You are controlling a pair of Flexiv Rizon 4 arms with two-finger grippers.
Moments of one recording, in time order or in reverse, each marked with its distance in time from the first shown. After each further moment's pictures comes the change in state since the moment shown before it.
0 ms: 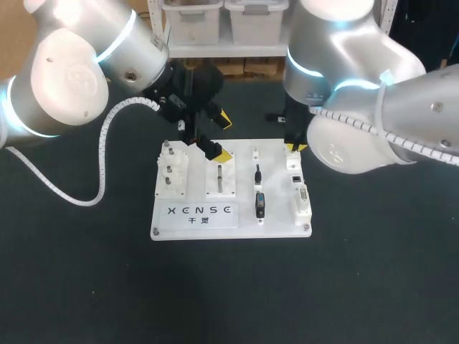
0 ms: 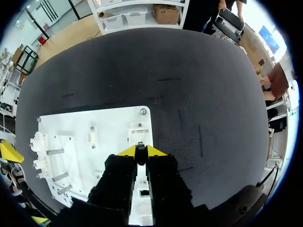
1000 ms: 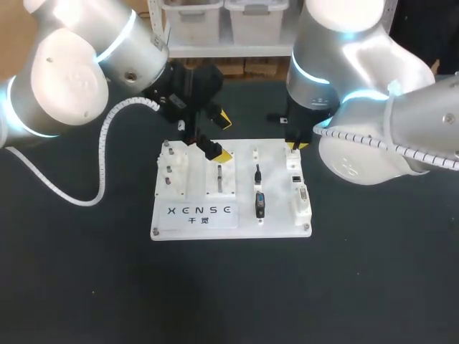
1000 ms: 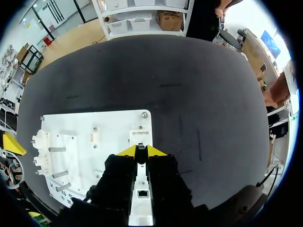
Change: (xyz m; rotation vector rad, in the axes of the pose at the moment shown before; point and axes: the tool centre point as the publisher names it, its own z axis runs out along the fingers) left arm 0.000 0.000 0.000 0.000 0.000 0.000; right arm -0.002 -0.001 -0.005 -0.027 -0.065 -0.032
